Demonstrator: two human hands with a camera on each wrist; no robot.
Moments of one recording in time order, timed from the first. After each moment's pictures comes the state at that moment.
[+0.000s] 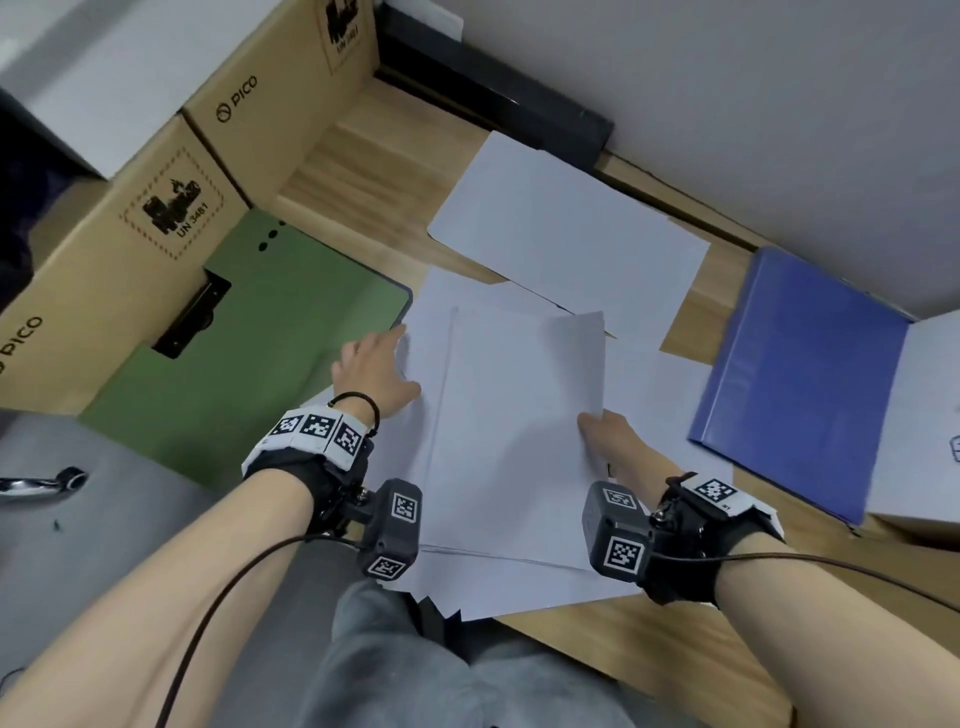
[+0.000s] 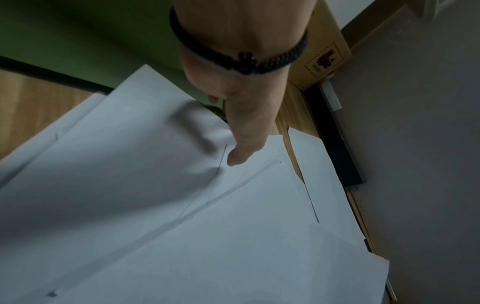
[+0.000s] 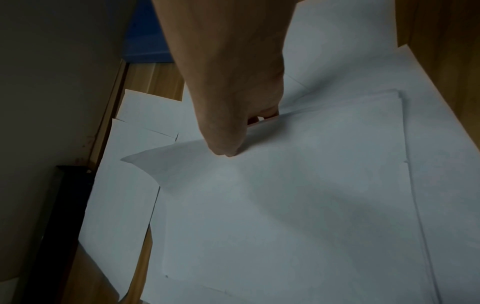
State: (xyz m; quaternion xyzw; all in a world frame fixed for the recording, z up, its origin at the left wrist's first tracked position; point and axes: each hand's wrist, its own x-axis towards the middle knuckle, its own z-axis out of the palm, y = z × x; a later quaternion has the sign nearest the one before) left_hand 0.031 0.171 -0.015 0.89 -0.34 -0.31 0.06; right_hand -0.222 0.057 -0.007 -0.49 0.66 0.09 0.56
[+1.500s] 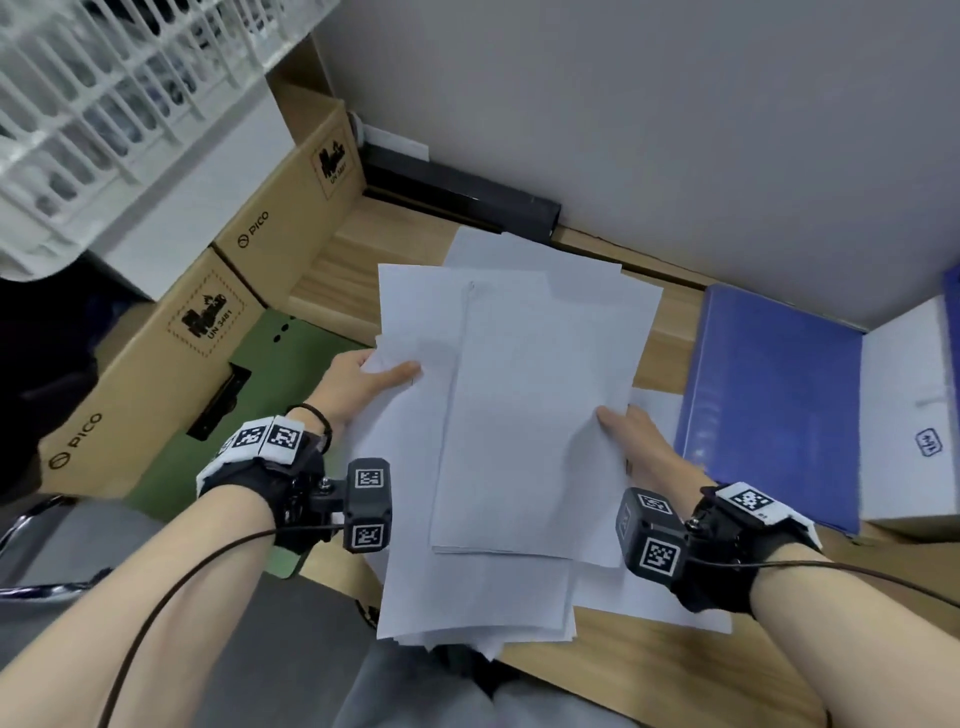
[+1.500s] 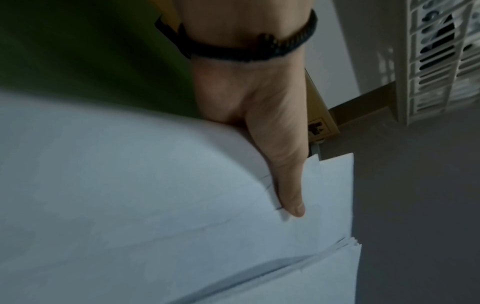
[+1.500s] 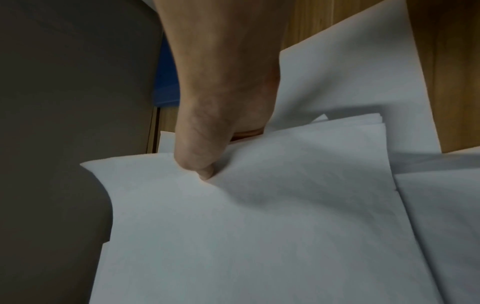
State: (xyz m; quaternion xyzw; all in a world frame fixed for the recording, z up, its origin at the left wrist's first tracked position) left_hand 0.045 0.158 0.083 0.74 -0.23 -0.47 0.42; right_hand -0.250 0.026 0.040 -0.46 0.61 -0.10 0.64
